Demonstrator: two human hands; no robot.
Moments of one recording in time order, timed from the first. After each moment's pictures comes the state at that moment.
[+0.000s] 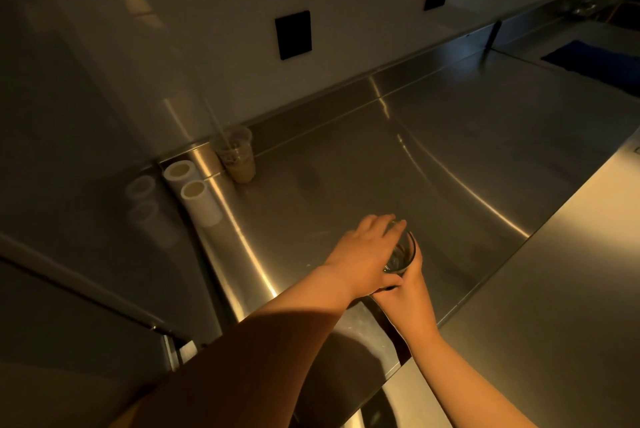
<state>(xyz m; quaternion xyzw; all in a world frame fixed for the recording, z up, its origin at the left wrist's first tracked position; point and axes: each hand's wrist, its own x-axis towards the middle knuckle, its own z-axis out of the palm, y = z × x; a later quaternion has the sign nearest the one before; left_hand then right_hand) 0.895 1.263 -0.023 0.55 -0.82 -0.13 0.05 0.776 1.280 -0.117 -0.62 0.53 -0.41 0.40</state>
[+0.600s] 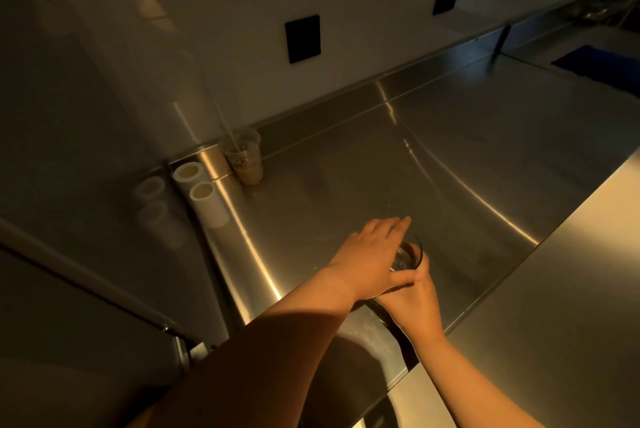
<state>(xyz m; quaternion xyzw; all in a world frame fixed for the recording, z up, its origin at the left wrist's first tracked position) 0.900 1.264 -0.021 0.56 -0.81 -0.15 0.09 0.779 1.279 -0.113 -0.62 0.55 -0.41 0.38</state>
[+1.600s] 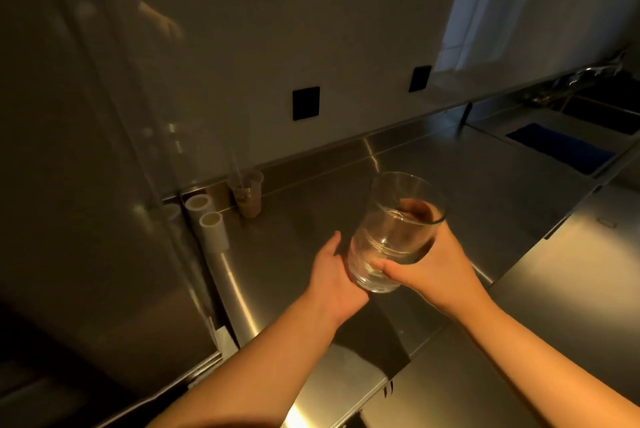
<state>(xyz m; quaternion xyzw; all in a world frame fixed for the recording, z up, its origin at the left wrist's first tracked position) 0.898 1.318 0.059 0.23 -0.04 -0.80 0.55 0.753 1.307 0.103 -0.73 0.41 -0.40 0.36</state>
